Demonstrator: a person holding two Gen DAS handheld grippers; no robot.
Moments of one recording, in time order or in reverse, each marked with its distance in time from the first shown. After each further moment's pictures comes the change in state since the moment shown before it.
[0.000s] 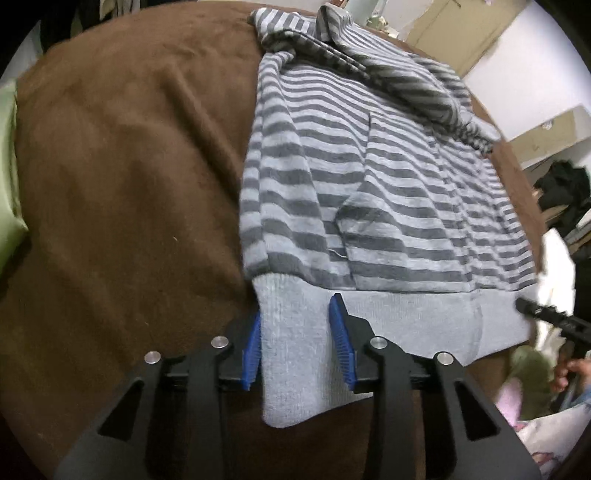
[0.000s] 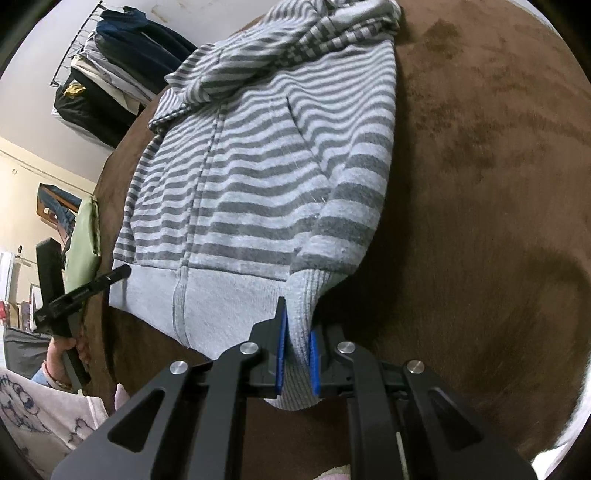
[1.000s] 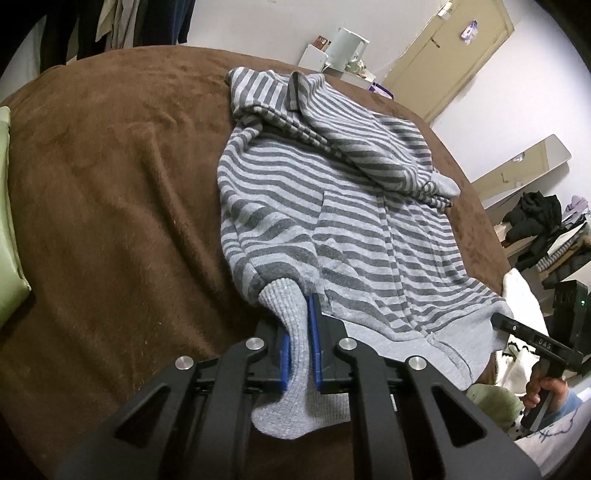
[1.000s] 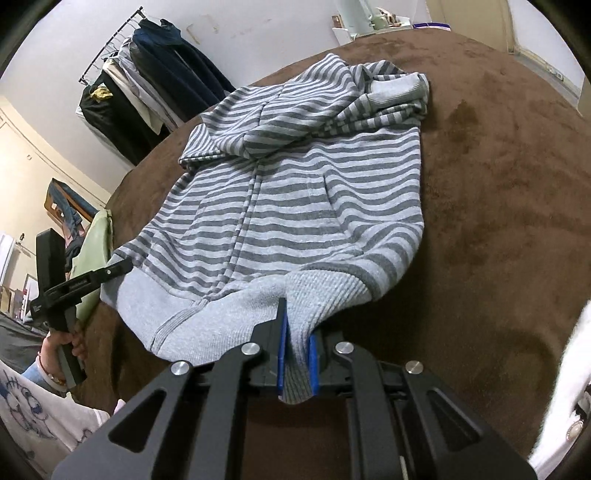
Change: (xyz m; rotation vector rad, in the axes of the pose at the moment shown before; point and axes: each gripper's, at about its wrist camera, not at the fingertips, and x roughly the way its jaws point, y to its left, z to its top) left arm -0.047 -0.017 0.034 0.000 -0.162 -0.098; right arm -0.047 0.031 0.022 -0.116 -0.170 -0.019
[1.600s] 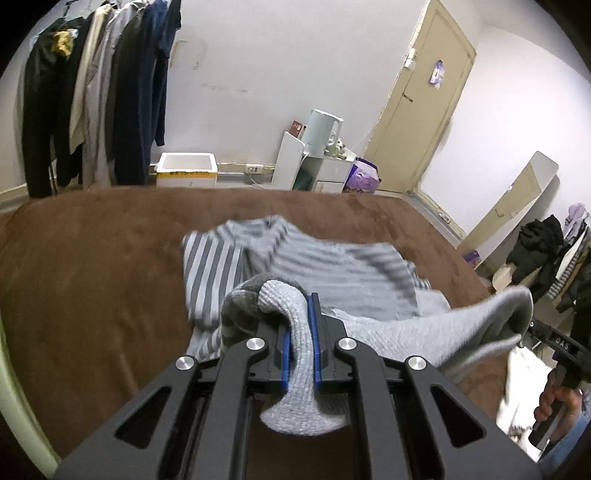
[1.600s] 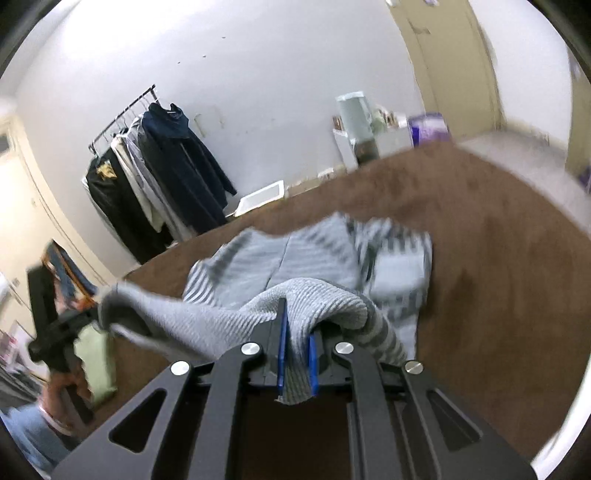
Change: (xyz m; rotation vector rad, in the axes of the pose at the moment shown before) left arm -0.002 -0.059 0.165 0.126 -0.313 0.032; right arm -0.038 0.014 0.150 -0.071 -0.390 -0.047
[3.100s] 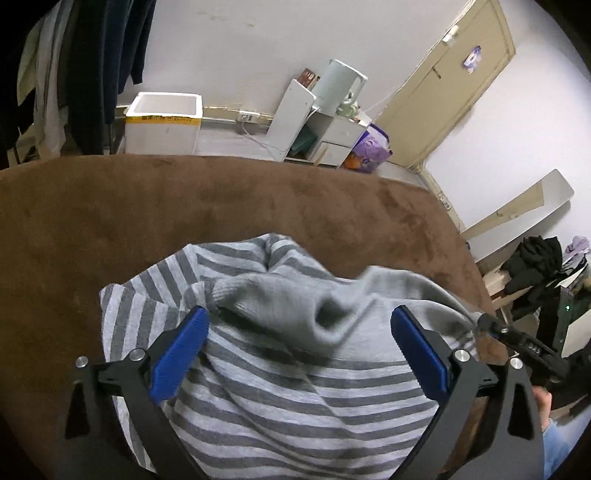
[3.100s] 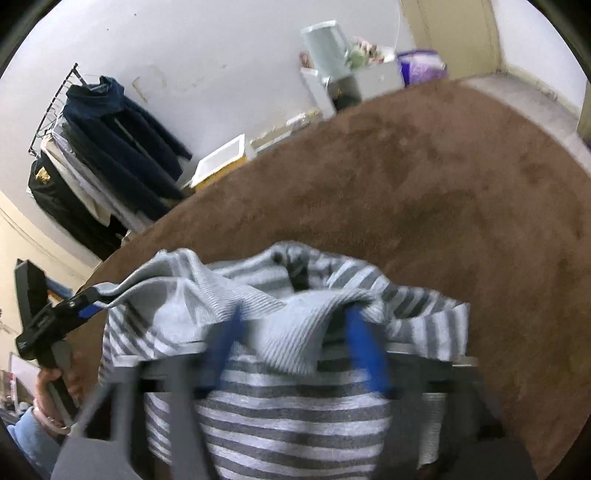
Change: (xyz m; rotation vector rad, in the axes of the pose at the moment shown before) left arm 0.184 0.043 0.081 -0.127 0.214 -0.089; right arm 0.204 -0.097 0.091 0.118 0.225 -0.058
